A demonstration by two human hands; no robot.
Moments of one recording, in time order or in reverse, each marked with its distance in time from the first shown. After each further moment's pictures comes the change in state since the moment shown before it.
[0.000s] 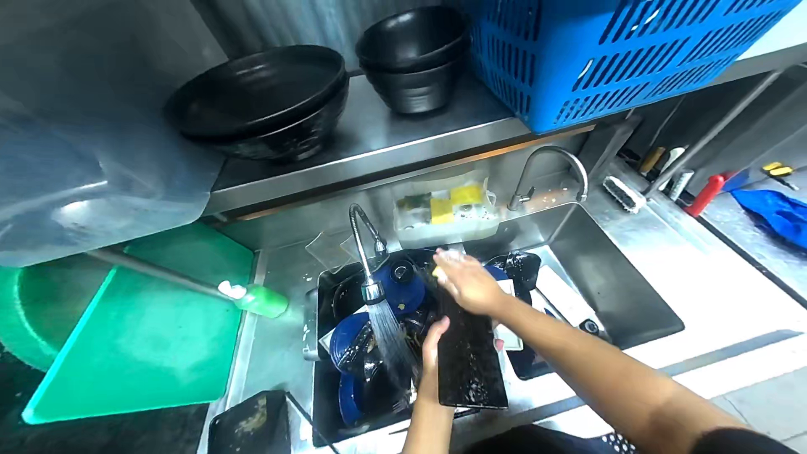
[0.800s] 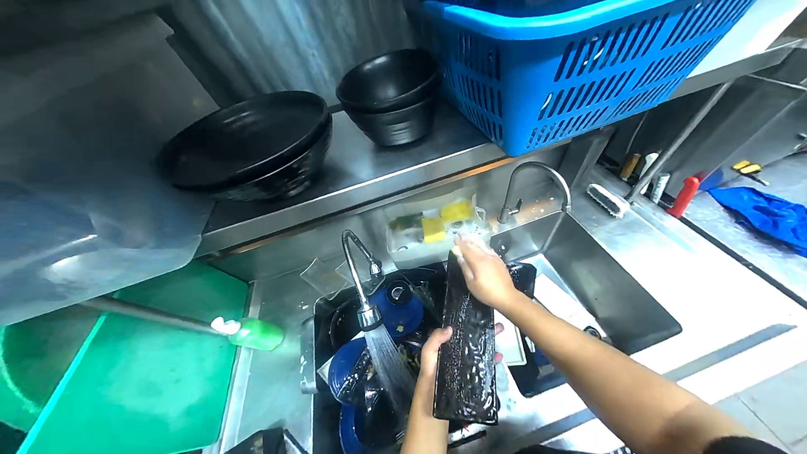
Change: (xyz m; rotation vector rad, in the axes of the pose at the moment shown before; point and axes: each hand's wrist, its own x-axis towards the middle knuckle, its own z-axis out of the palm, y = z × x) left_hand 0.019 0.021 0.027 -0.045 -0.162 -0.268; right_hand 0.010 0.027 -0.042 0.025 0.338 0.225
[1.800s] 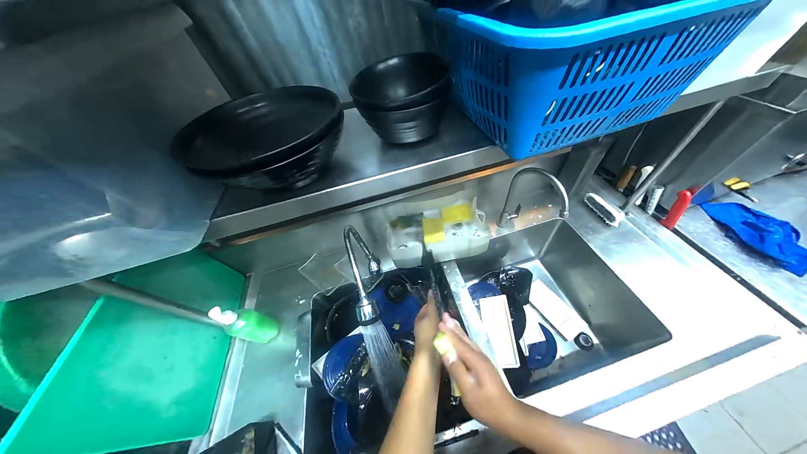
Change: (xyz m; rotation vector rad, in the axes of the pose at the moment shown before) left_hand 0.058 0.011 -0.038 0.812 0.787 0.231; right_hand -0.150 -0.086 0.013 0.782 -0.143 0.122
